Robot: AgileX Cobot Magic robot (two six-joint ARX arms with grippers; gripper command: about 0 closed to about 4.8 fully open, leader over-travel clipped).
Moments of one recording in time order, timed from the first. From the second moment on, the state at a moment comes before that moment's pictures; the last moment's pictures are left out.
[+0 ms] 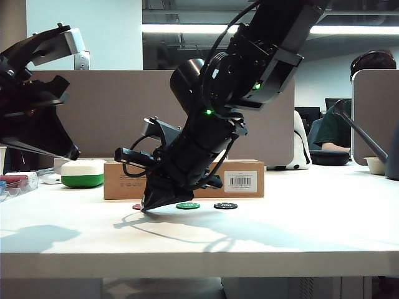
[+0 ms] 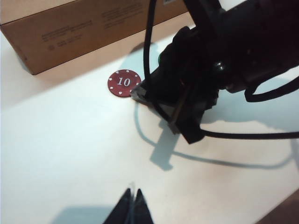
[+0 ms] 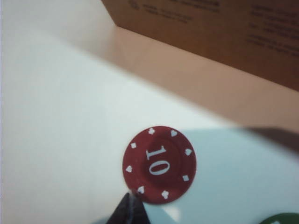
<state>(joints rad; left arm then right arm) -0.51 0.98 0.41 0.01 0.02 0.03 0.73 2.09 1.28 0.11 -0.16 0.27</state>
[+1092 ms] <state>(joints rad) -0.51 0.98 0.41 0.01 0.02 0.03 0.73 2.16 1.44 0.00 -0.12 0.26</state>
